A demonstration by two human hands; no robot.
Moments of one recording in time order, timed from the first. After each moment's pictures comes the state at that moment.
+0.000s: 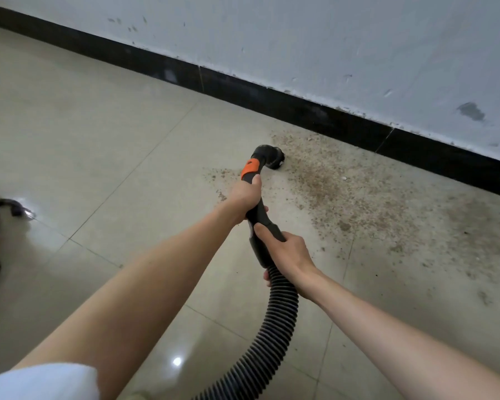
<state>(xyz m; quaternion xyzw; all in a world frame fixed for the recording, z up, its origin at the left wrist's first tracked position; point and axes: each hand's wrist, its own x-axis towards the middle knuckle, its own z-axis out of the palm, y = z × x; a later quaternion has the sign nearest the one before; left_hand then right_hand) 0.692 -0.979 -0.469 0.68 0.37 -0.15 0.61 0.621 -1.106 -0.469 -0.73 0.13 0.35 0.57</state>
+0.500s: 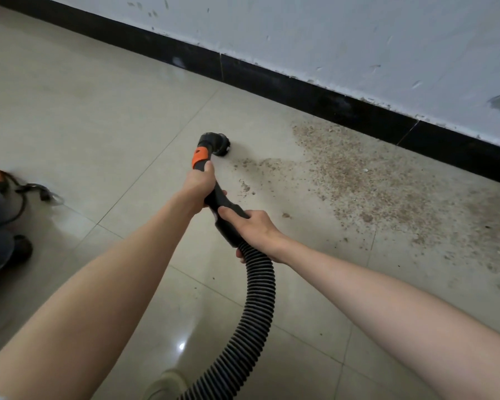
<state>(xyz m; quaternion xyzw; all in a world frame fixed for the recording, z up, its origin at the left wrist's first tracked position) 0.643 -0.859 -0.475 0.65 0.46 -0.04 0.61 0.610 -1.011 -0.464 -0.74 -0.01 0.43 0.52</state>
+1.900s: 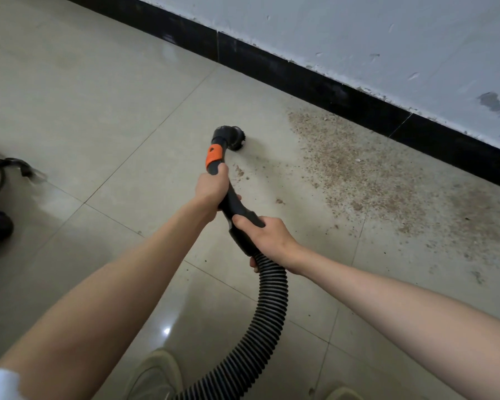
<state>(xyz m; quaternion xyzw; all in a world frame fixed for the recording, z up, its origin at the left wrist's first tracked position) 0.613 -0.902 -0.482 0.61 0.45 -0.04 0.65 0.581 -1.050 -0.467 -0.76 0.00 0.42 0.49</state>
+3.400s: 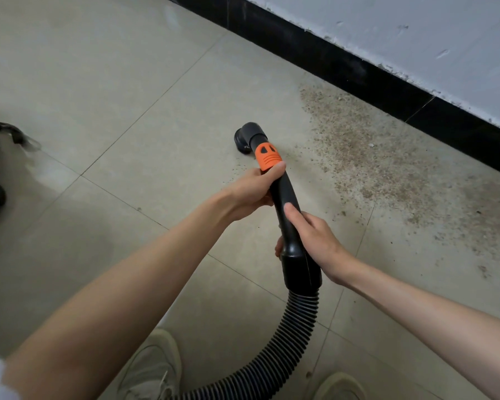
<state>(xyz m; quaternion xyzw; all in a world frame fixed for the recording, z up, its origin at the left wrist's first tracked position) 0.598 -0.949 -0.478 0.58 0.24 -0.18 0.76 0.574 -1.104 -0.467 -0.76 0.01 0.37 0.53</state>
